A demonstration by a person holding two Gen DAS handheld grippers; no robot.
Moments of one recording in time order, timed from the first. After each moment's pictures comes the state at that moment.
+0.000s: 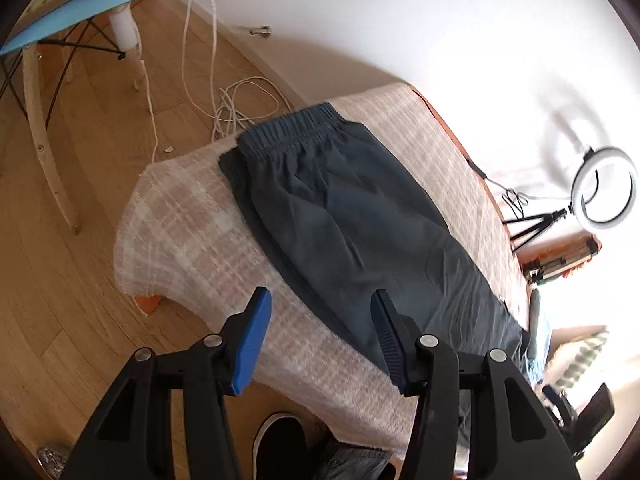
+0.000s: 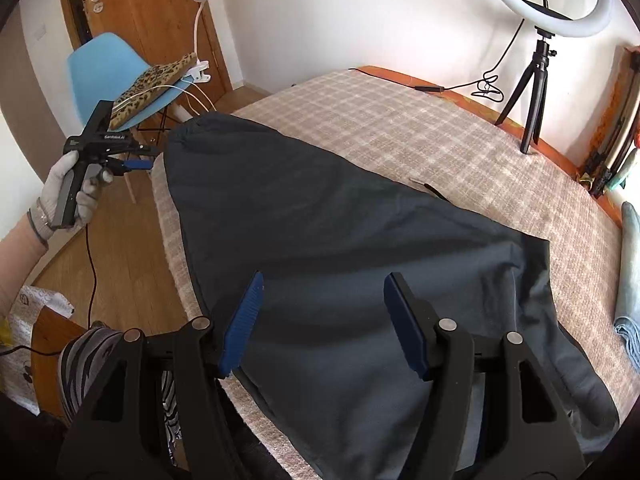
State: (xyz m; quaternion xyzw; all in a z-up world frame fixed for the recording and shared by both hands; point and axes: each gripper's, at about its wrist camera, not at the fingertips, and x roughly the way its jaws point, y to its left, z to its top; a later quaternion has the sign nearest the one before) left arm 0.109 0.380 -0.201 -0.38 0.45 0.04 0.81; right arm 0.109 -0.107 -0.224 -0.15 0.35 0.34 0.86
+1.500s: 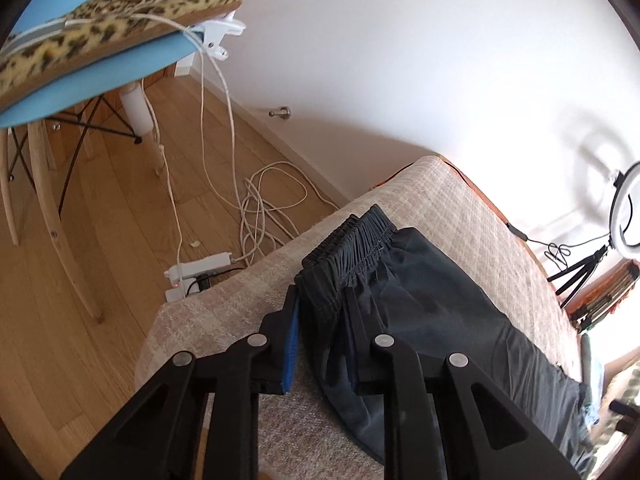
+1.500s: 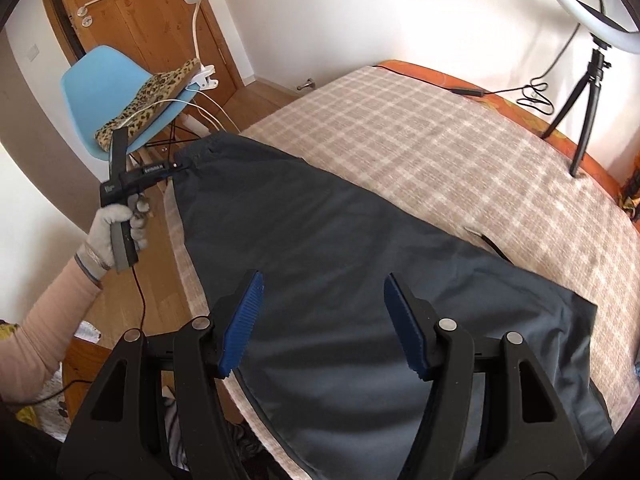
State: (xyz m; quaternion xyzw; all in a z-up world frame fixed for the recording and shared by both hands) left arm 0.152 0.395 -0.213 -0.28 0.34 0.13 0.88; right arm 0.172 -0.003 -0.192 -0.12 0.40 0.37 0.83
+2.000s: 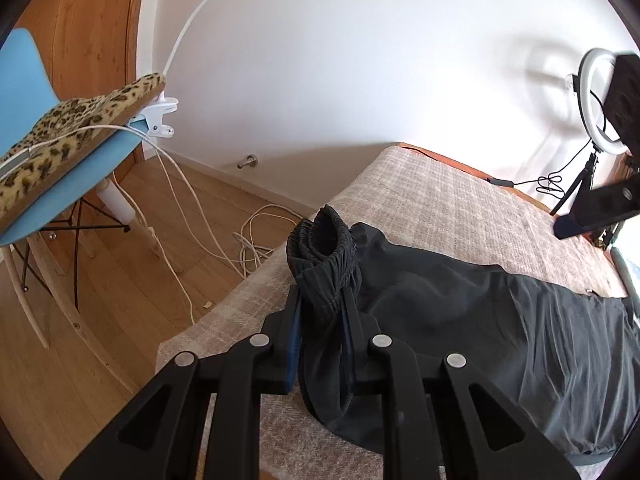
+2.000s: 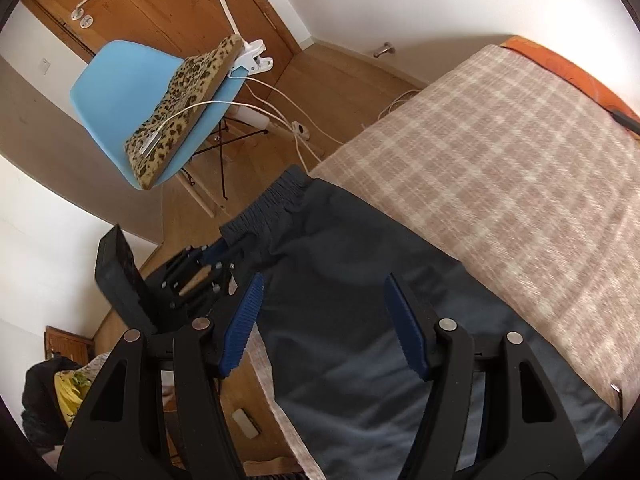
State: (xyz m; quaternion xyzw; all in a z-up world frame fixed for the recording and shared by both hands) left arm 0.150 0.341 -0.194 -0.11 0.32 0.11 0.94; right arm 0.263 0.227 -0.225 -0.09 0.50 0.45 0.73
